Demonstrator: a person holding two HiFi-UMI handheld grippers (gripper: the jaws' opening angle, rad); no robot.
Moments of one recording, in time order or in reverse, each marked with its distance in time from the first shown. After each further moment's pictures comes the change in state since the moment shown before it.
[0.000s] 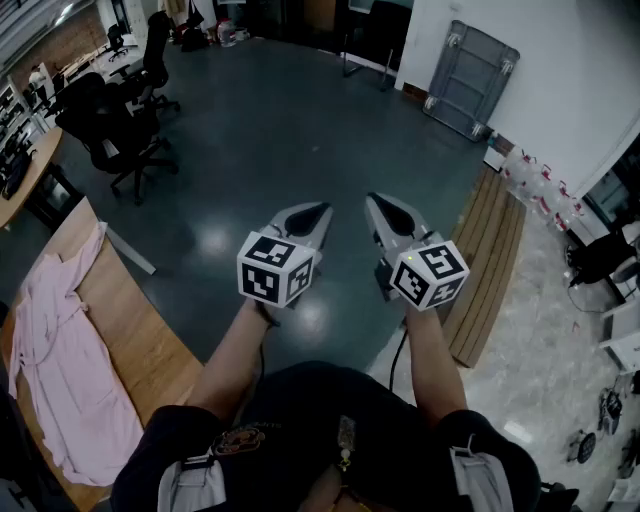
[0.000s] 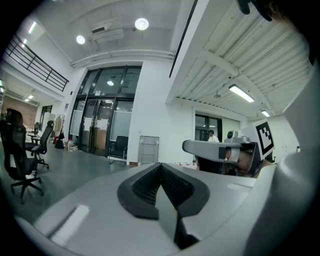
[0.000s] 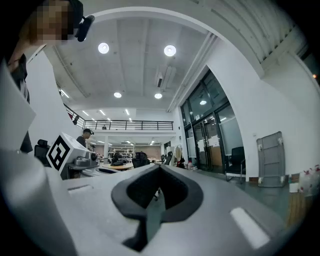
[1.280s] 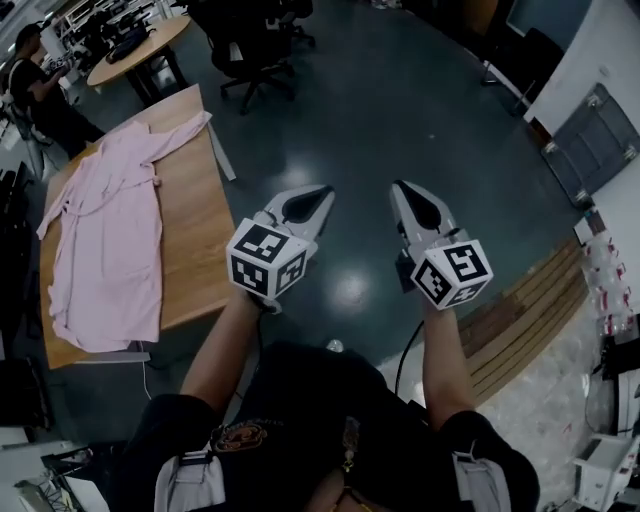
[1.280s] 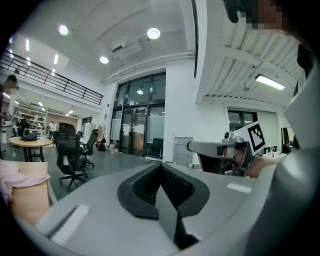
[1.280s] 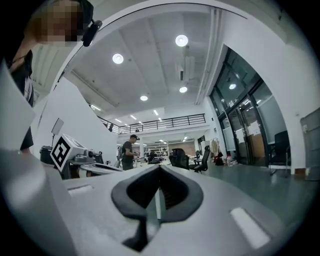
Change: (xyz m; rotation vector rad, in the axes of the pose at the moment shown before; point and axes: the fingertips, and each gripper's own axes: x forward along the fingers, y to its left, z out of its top) left arm -0.177 0.064 -0.026 -0.021 -0.023 0.419; right arm 0.055 0.136 -0.025 0.039 0.029 0.416
